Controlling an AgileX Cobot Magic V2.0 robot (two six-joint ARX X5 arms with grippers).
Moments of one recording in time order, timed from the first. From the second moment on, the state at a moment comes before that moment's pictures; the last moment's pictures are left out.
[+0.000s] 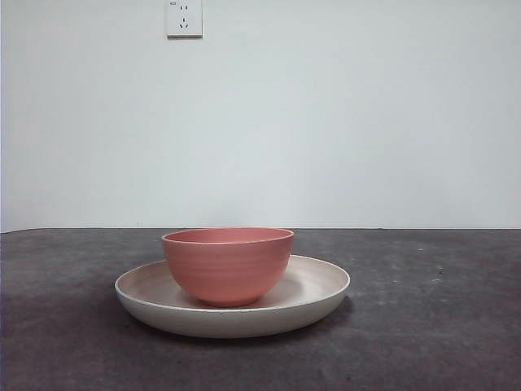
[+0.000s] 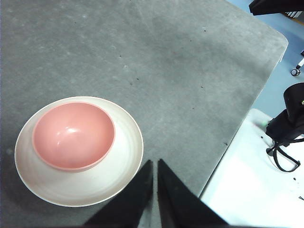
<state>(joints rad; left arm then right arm) -0.71 0.78 0.98 -0.75 0.31 -0.04 0.39 0.77 1.11 -1.04 -0.36 0.05</state>
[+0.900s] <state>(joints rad) -0.02 0.32 0.28 -0.25 0.31 -0.04 0.39 0.77 1.11 -1.04 -0.36 0.05</state>
